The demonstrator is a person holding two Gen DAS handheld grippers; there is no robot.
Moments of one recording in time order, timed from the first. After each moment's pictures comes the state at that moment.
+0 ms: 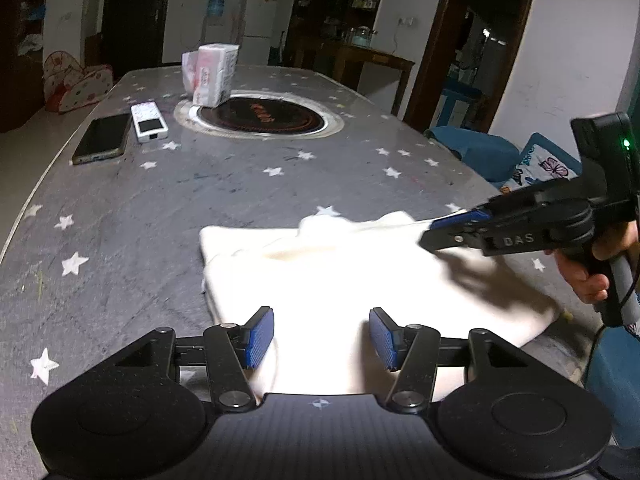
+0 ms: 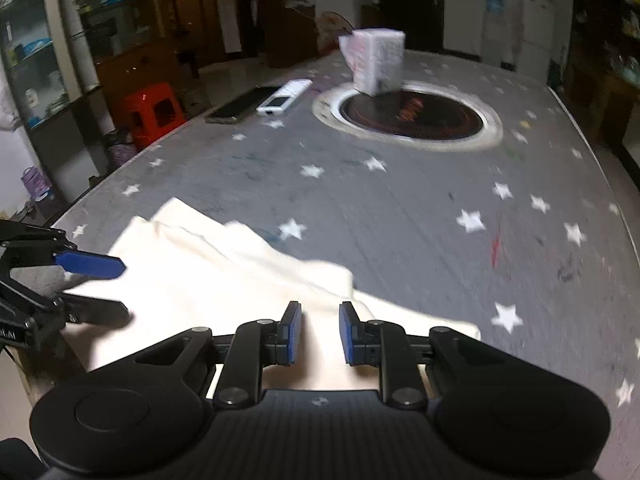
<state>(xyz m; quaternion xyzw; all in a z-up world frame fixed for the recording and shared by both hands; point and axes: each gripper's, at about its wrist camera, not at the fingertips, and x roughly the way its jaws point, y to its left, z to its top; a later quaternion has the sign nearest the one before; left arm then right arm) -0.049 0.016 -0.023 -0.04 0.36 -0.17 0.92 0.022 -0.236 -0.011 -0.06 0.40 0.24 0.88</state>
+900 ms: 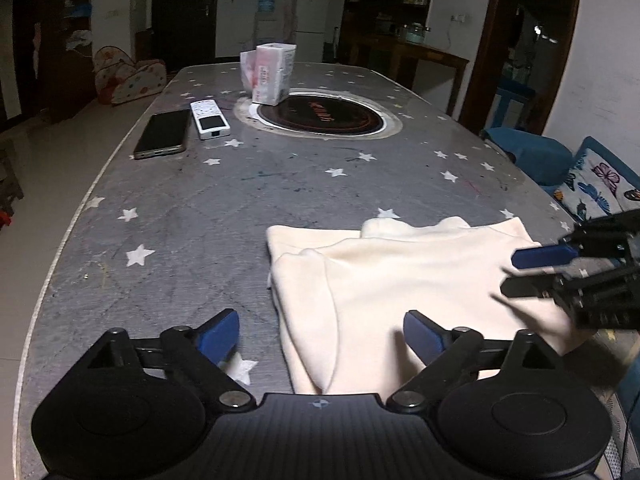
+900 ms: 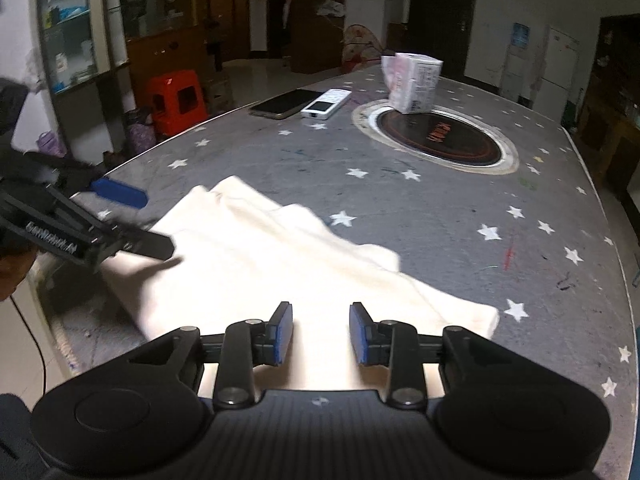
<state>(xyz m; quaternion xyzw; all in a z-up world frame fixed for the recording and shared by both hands) -0.053 0.027 -0.012 -0.02 0.38 -0.08 0.92 -0.040 -0.209 0.005 -0.12 0.36 0.26 0.89</state>
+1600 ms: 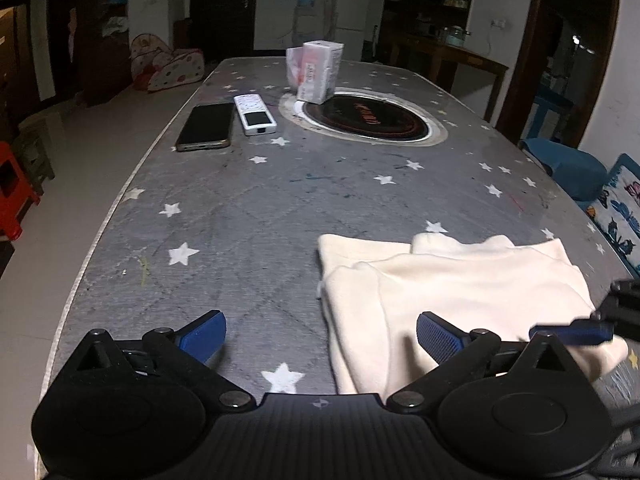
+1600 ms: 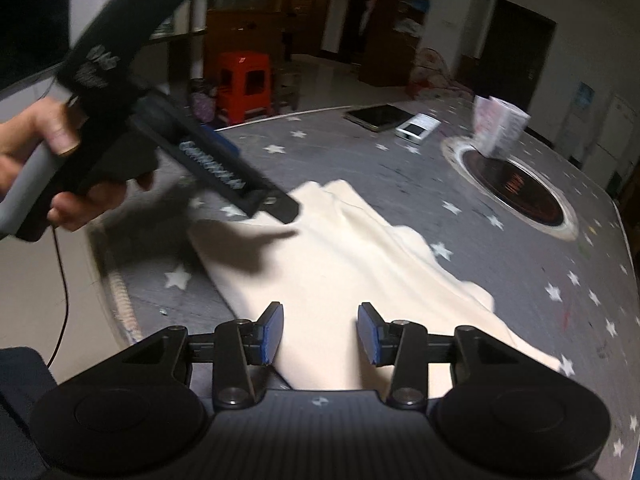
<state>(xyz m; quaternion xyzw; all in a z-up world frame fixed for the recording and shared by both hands) -0.041 0.046 -0.008 -0.04 0.39 -0.02 0.92 -0.084 -0.146 0.004 -0.22 0.33 0.34 0.86</state>
